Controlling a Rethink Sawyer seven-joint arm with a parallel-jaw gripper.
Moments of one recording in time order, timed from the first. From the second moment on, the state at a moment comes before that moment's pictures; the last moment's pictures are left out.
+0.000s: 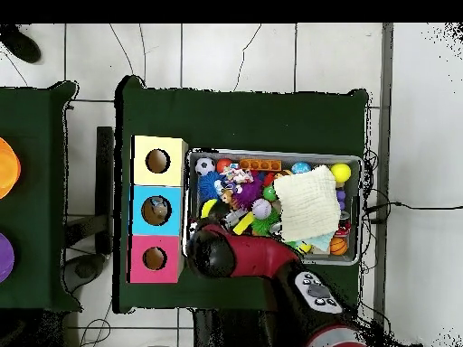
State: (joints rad) arm -0.40 -0.65 0.22 2.02 -0.16 0.10 1.67
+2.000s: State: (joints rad) arm -0.85 -0.68 0.41 2.03 -0.50 0.26 1.67
